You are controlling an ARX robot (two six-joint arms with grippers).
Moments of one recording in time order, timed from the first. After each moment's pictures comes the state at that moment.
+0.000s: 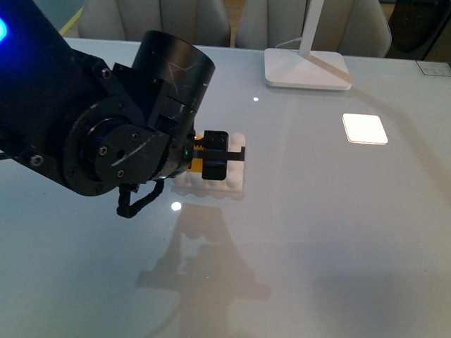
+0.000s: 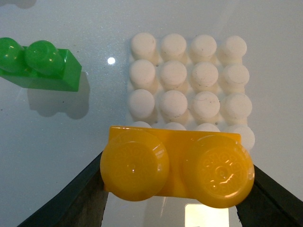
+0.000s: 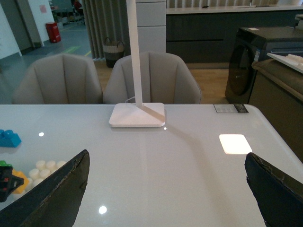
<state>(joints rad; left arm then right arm) -0.51 2.28 1.07 0.38 -0.24 -0.34 0.00 0.01 0.01 0.00 0.00 0.00</state>
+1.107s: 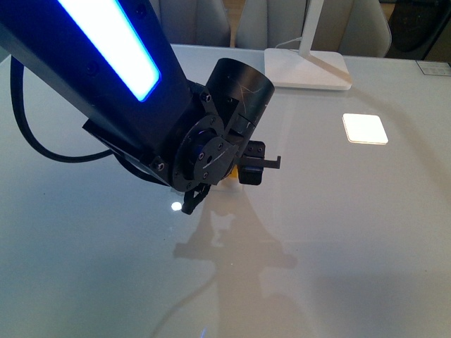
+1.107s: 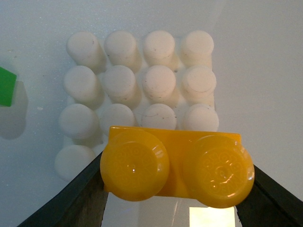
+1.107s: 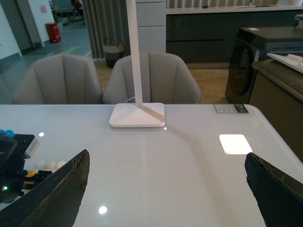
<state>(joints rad) -0.59 2.47 1.32 0.28 -0.29 -0.37 0.00 0.01 0.01 0.00 0.00 0.00</state>
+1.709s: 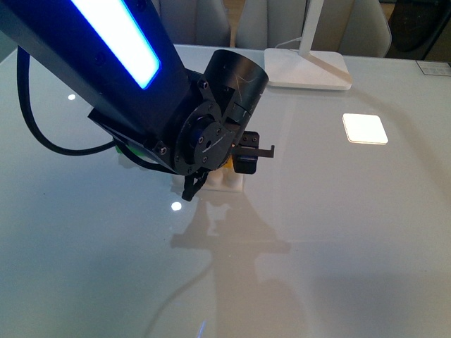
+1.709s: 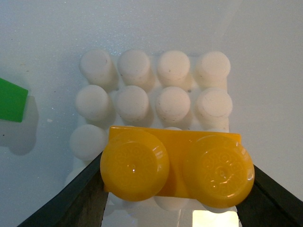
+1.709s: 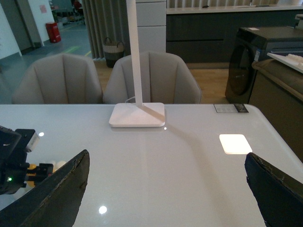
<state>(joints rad) -0.56 2.50 1.39 0.25 -0.32 -0.36 0.00 0.01 0.01 0.00 0.00 0.00</state>
